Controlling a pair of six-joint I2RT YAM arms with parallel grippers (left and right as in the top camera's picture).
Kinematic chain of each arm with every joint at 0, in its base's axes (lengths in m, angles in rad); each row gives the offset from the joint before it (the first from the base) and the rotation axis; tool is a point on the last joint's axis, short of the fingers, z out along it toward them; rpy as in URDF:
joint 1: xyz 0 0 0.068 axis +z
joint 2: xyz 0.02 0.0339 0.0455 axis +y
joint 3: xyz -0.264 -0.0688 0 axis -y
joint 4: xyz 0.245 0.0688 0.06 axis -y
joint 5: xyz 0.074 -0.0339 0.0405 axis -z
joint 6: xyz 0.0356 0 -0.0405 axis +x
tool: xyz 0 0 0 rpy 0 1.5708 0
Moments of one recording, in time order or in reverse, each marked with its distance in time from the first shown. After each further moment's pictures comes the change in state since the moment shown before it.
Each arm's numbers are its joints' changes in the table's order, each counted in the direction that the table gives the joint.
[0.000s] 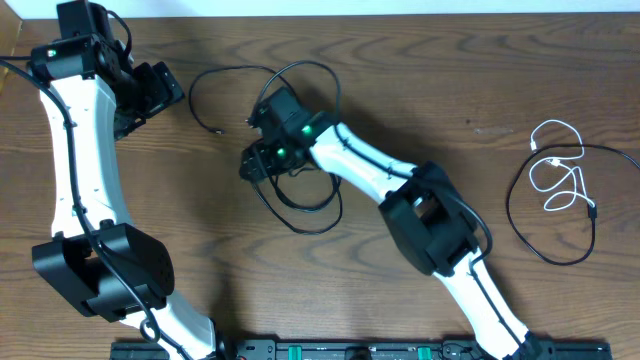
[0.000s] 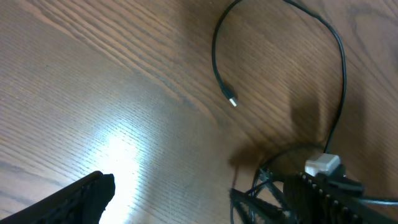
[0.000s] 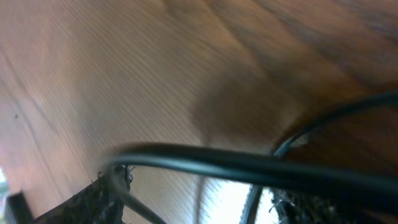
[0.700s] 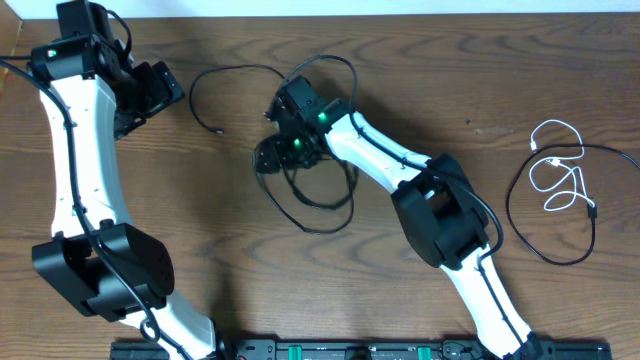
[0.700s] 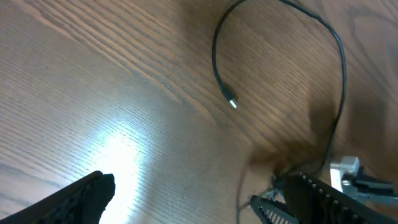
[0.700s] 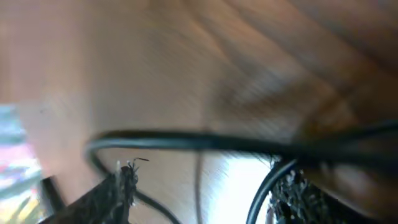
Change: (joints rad) left arm 0.000 0.000 0.000 0.007 0.000 0.000; right arm -0.089 -0.013 -0.006 -0.046 -0.188 -0.033
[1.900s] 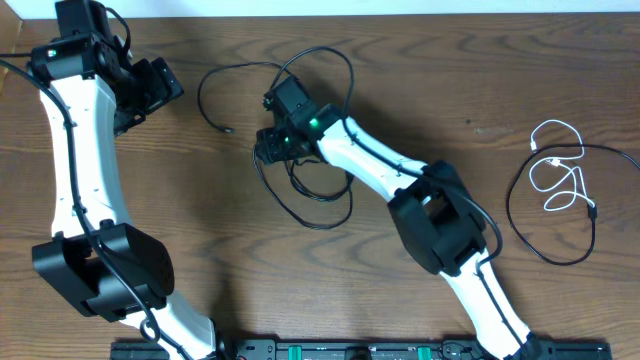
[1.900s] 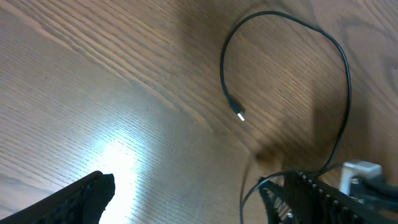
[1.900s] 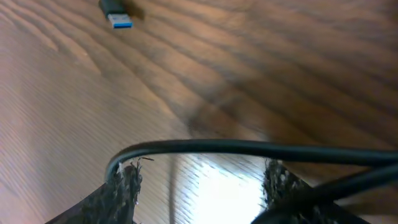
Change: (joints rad) left arm 0.000 0.000 0.000 0.031 0.000 0.000; right arm 0.053 -0.018 -0.006 0.054 0.352 0.107
